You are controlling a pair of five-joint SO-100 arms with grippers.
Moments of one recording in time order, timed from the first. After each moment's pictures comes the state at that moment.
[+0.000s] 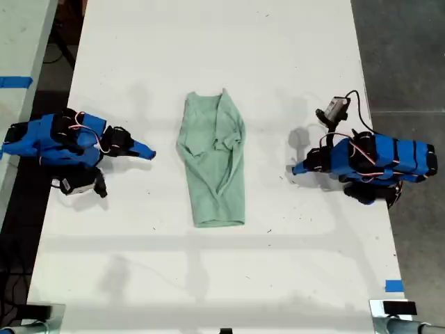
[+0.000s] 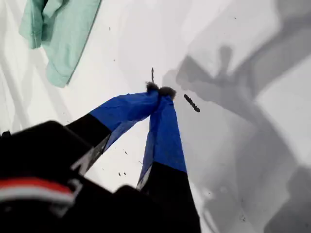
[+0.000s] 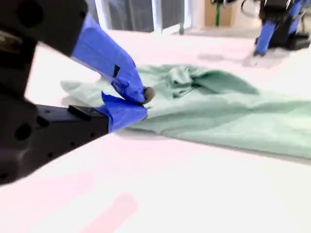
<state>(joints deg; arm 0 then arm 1) -9.1 205.5 180.5 57.7 4.7 8.9 200.4 174.8 75.5 -11.8</state>
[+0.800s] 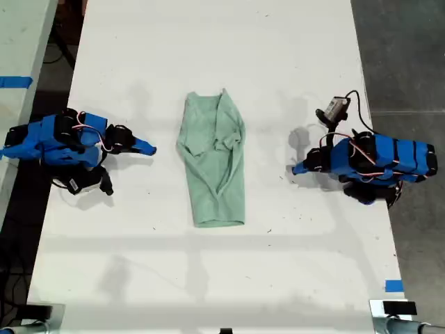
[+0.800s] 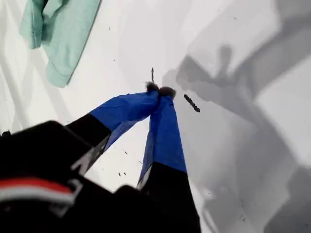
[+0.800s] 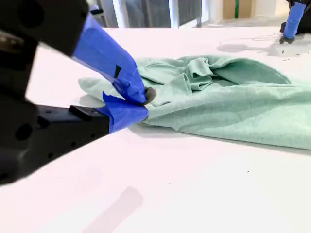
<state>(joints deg) -11.7 206.3 182.1 58.6 7.6 8.9 200.4 174.8 75.5 -11.8</state>
